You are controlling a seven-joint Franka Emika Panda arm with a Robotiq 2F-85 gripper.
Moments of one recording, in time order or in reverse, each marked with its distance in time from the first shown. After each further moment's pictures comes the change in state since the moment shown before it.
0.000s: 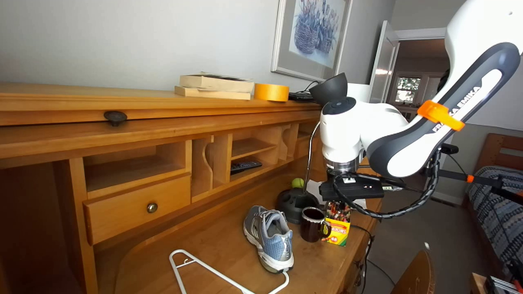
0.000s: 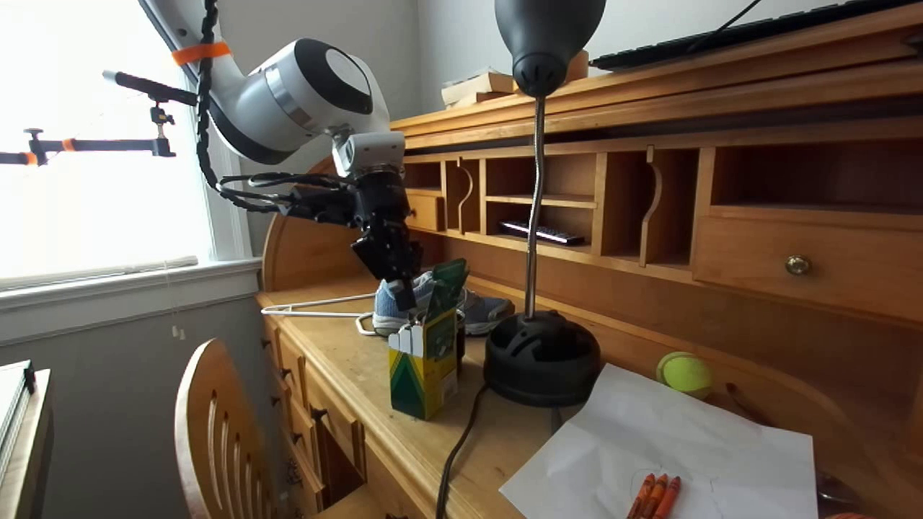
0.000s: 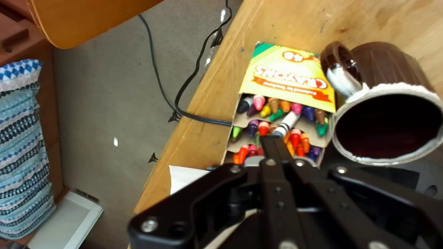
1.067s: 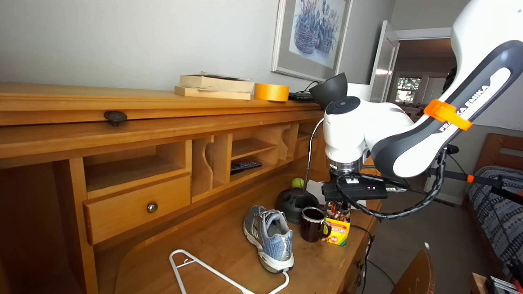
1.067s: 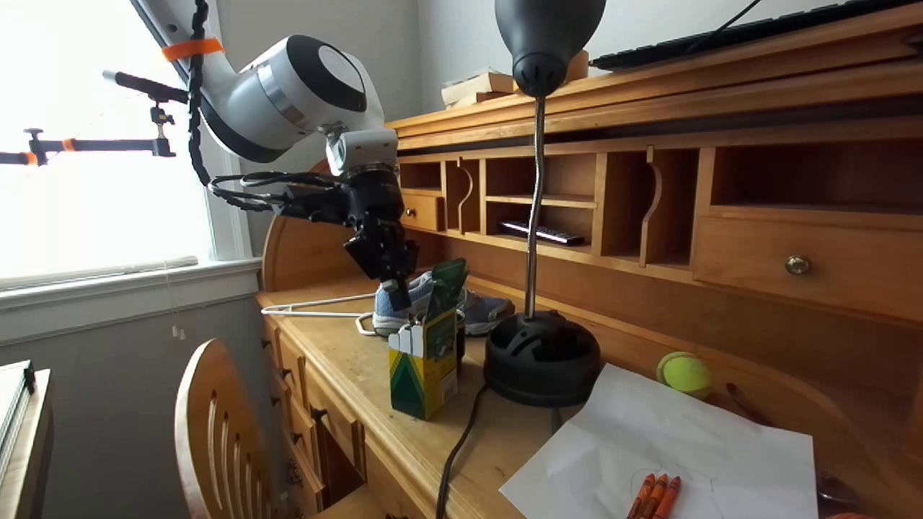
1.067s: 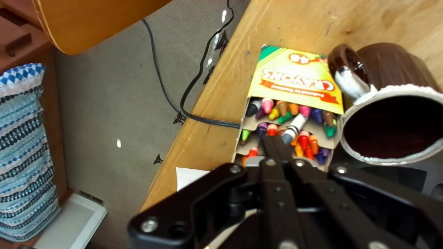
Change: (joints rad) arm -0.001 -0.023 -0.001 -0.025 -0.012 0.002 0.028
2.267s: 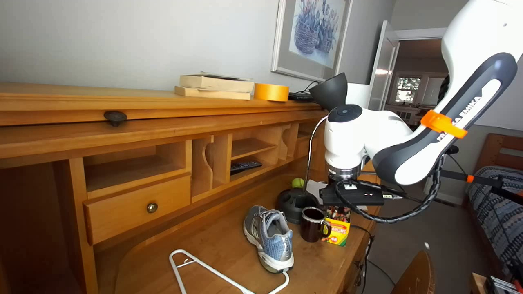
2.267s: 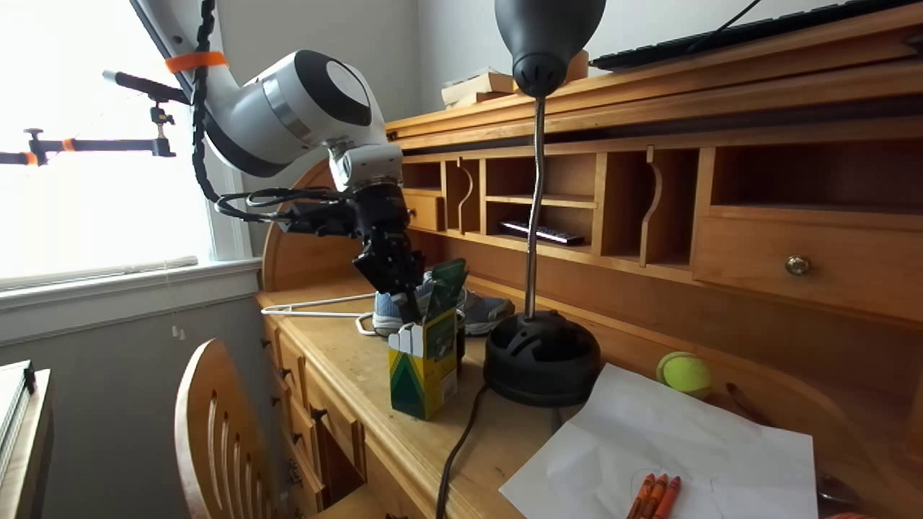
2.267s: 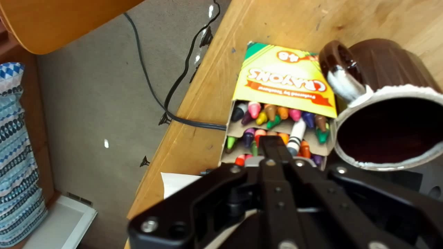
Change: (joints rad) arm -0.004 0.050 -0.026 0.005 -0.067 0.089 0.055
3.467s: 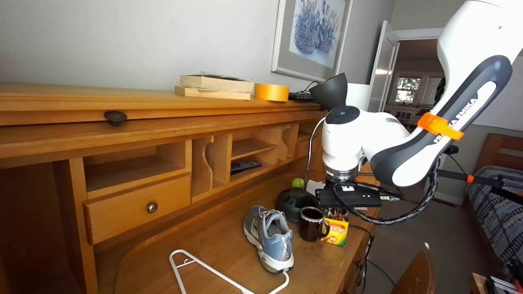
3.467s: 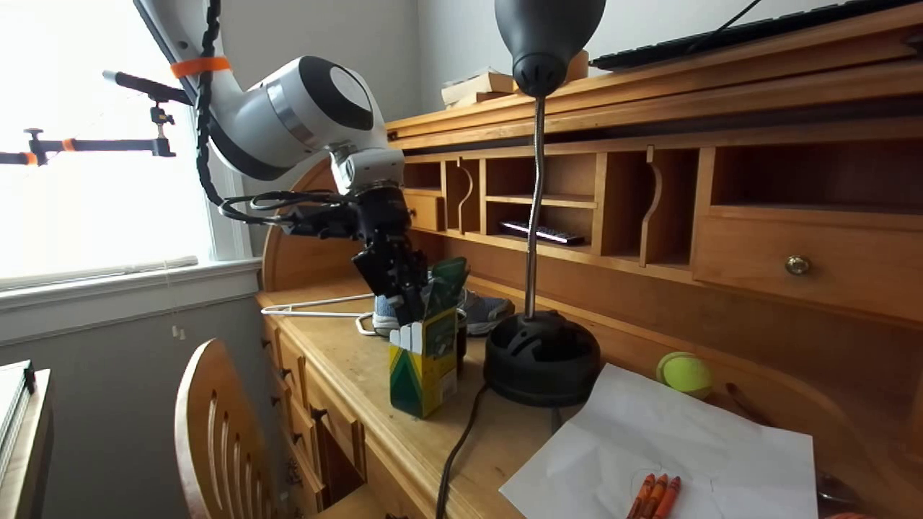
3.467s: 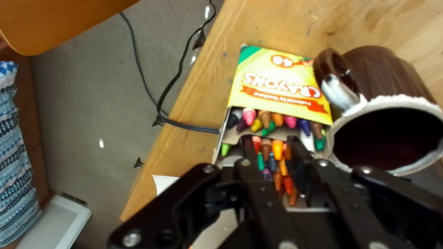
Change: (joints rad) arm 0.007 0.017 0.002 0.012 0.000 0.010 0.000
